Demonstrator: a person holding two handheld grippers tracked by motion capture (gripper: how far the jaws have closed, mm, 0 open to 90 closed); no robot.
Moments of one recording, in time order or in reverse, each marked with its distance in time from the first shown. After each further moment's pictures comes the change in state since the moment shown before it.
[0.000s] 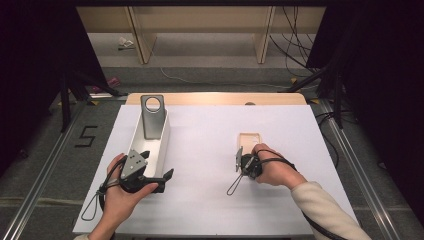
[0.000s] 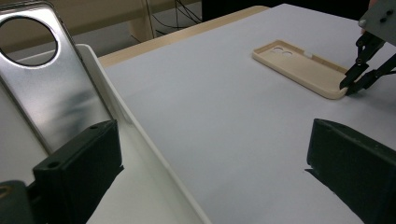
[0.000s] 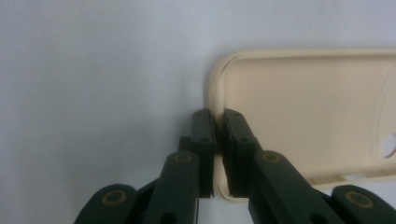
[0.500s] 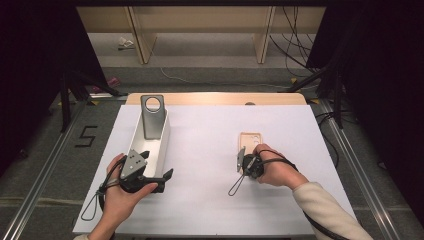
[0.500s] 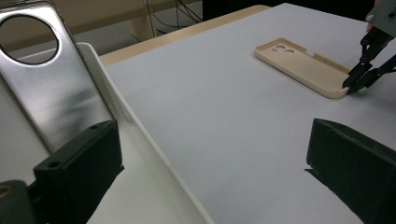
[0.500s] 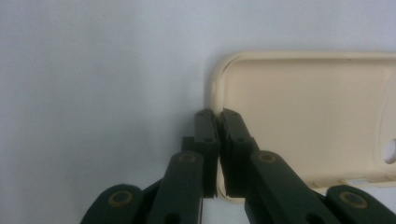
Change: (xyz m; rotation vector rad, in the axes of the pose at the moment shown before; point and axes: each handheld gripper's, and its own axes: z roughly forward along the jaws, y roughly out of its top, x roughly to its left) left arm 0.001 -0.001 0.000 0.004 0.003 -0.005; right arm 0.000 -0.005 -0.001 -0.044 0.000 -0.008
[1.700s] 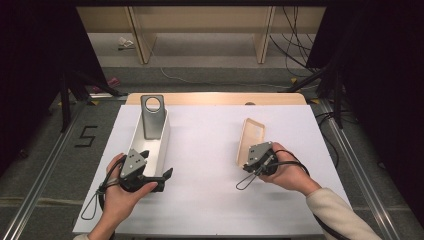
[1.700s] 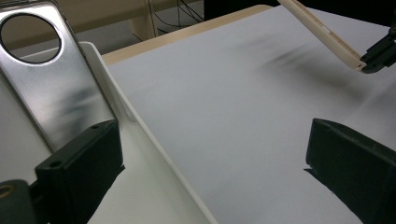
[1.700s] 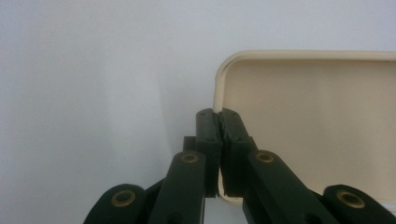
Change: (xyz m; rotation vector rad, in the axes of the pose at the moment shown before) left arm 0.002 0.001 0.001 0.003 0.005 -0.002; right arm 0.008 -0.027 -0.028 -0.424 -0.058 0.127
